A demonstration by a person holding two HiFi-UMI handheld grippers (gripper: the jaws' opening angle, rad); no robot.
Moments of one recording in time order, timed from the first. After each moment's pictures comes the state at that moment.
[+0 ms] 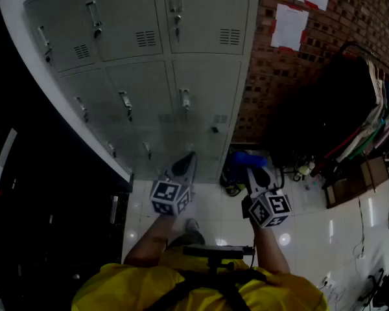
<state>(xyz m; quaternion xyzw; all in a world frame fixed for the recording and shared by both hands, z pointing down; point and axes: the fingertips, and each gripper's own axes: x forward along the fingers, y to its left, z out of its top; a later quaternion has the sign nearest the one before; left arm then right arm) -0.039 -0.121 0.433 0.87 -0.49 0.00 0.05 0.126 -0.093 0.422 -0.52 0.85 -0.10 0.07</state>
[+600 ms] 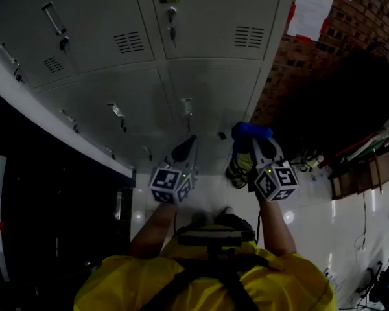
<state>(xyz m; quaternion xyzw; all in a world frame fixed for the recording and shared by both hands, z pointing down) -0.054 -0.298 0.431 0.88 -0.48 0.01 0.07 0.116 -0.307 0.410 -0.53 0.84 -0.10 0.07</state>
